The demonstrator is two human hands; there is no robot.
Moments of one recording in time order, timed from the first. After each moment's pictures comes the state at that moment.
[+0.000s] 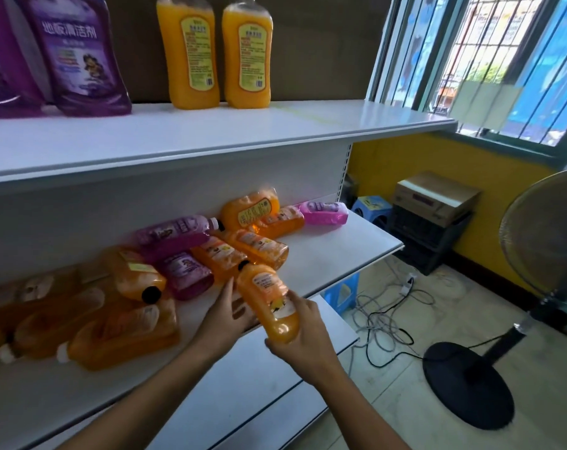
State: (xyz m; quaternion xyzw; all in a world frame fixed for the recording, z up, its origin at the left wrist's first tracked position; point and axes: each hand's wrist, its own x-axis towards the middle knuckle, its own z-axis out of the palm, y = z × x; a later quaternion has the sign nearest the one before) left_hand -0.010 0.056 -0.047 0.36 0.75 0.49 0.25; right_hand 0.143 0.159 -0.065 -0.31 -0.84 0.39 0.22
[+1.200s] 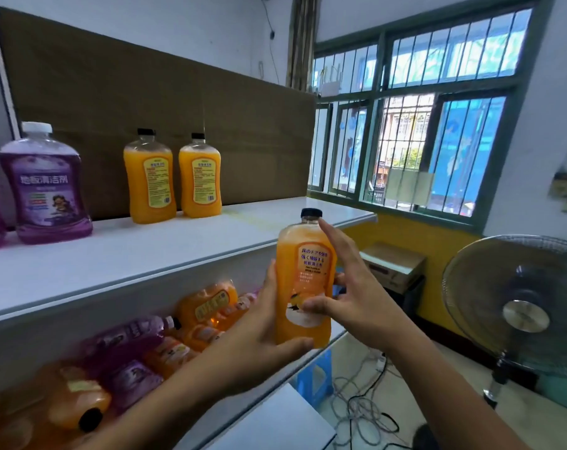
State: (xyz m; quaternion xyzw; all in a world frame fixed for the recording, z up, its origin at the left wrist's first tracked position) left_hand 0.088 0.092 0.170 0.61 0.63 0.42 0.24; right_hand 0.228 0.227 0.192 -0.12 -0.87 0.32 0.35
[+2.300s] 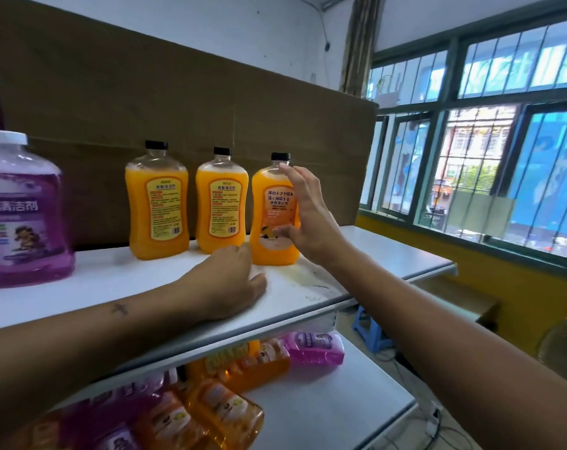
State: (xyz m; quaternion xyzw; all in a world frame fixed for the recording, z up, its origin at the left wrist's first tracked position) left_hand -0.073 0.212 0.243 0.50 0.85 0.17 -0.05; right_hand -0.007 0.389 0.272 -0.04 -0.90 0.15 0.41
